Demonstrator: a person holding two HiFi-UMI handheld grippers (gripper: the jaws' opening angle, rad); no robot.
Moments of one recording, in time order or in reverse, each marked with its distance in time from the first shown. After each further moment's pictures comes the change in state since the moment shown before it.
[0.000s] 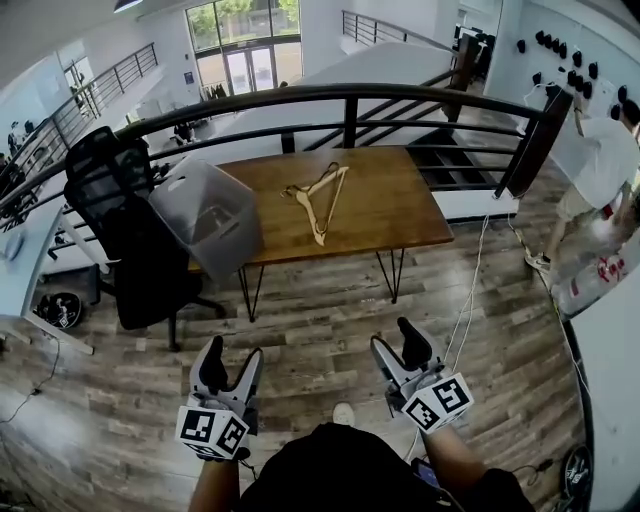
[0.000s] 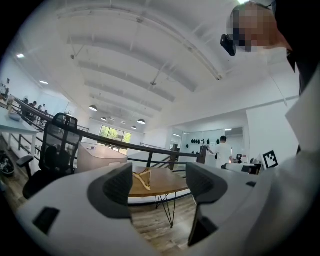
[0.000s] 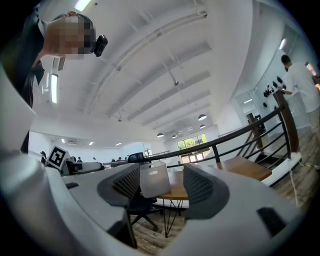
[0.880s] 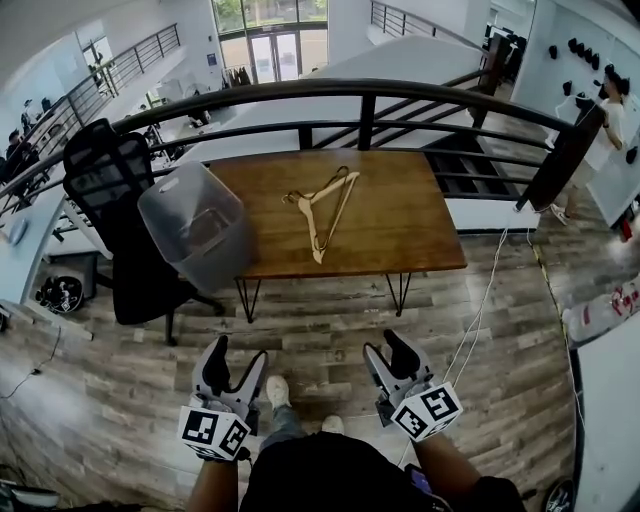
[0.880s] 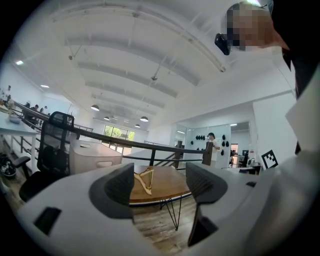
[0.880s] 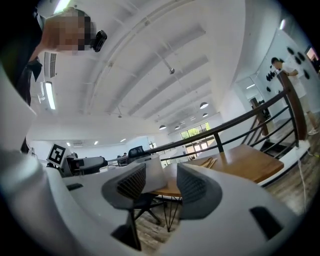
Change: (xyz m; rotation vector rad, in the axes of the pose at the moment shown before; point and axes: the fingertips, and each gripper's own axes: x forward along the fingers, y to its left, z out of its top) left arm 0.109 -0.014 -0.019 0.028 0.032 0.055; right arm 0.069 -0.091 -0.024 0.071 0.097 0.066
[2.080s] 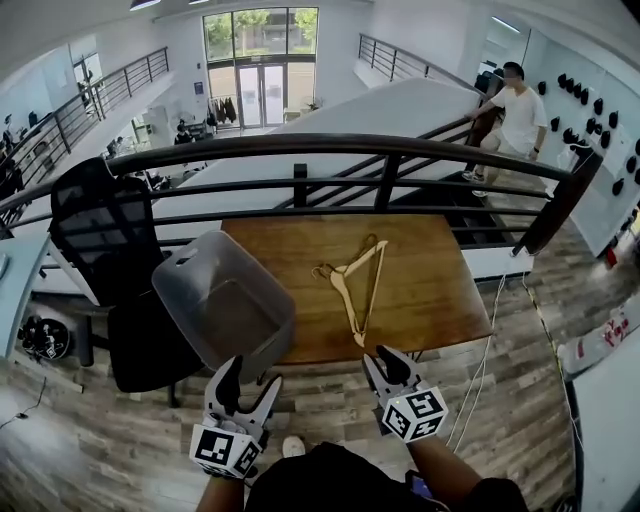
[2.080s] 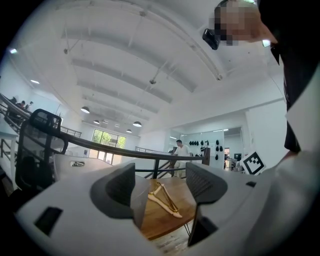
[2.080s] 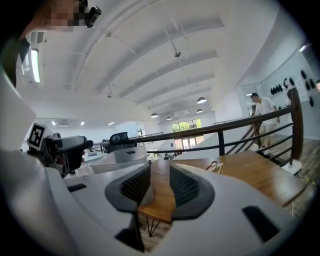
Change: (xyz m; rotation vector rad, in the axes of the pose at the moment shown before) left arm 0.122 0.176 0.063 0.018 -0.070 -0.127; right arm 0.250 -0.009 0.002 -0.116 0.154 -0.164
